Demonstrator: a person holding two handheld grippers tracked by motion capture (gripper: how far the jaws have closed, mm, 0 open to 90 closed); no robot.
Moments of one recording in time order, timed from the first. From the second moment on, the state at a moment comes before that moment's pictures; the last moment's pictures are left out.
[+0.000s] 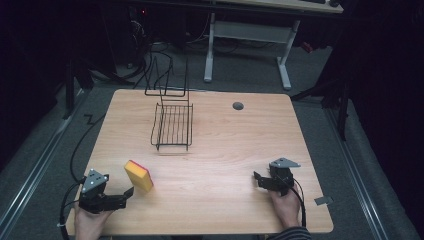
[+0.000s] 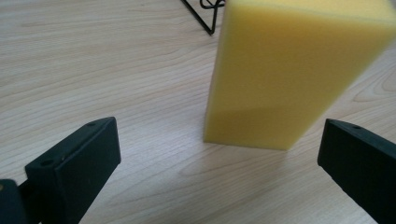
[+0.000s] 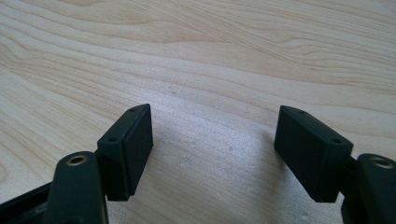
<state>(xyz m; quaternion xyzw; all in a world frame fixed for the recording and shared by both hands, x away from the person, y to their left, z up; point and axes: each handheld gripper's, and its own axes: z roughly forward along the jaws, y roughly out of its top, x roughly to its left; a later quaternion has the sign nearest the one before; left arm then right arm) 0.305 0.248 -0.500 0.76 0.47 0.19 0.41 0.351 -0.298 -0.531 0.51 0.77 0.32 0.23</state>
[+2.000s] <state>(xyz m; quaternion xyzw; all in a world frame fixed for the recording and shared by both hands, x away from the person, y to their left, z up) 0.332 0.204 -0.509 0.77 0.44 0.18 0.42 0.351 -0.298 -0.531 0.51 0.77 0.32 0.22</state>
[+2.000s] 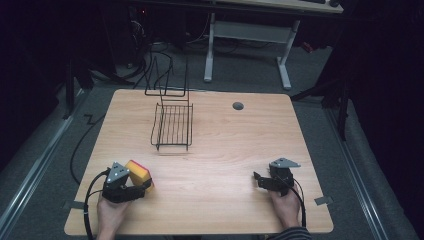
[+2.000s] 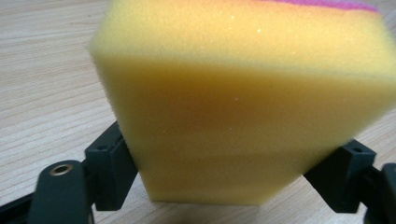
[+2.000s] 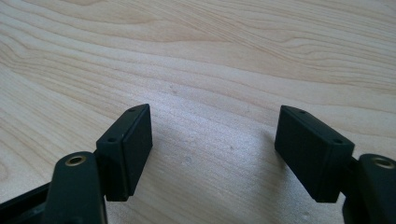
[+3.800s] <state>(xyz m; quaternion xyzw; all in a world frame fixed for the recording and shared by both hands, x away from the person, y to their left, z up) 0.375 0.156 -0.428 0.79 0.39 0.16 0.45 0.351 -0.298 -0.531 0.51 0.77 0.32 0.22</state>
